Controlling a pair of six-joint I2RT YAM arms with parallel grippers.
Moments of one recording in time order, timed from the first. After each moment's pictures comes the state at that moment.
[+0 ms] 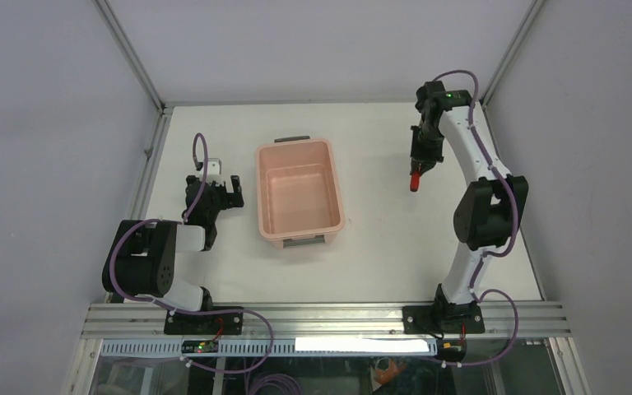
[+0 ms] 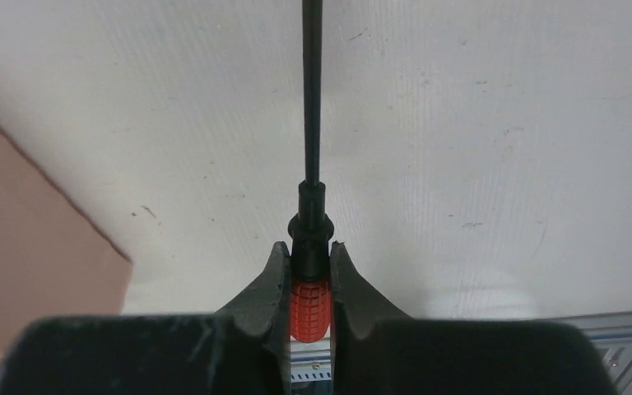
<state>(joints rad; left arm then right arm) -0.05 1.50 0.35 0.80 -0.09 -0.04 0.14 1.88 1.74 -1.28 0.05 0.29</state>
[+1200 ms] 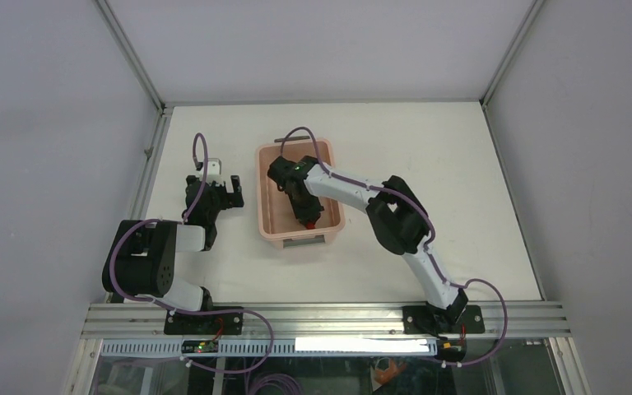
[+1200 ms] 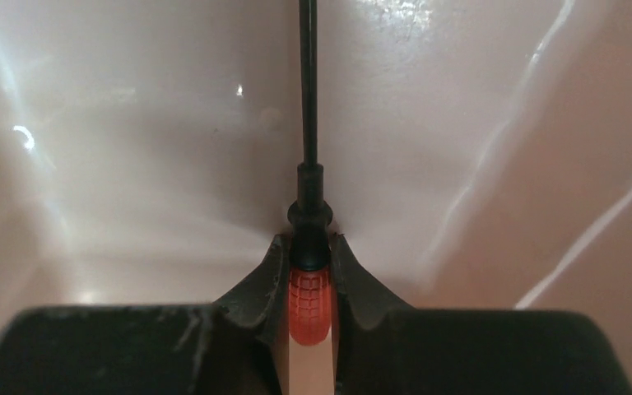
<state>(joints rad) -0.05 1.50 0.35 0.80 -0.09 -0.04 0.93 2.26 1.89 -1.07 0.16 0.55</state>
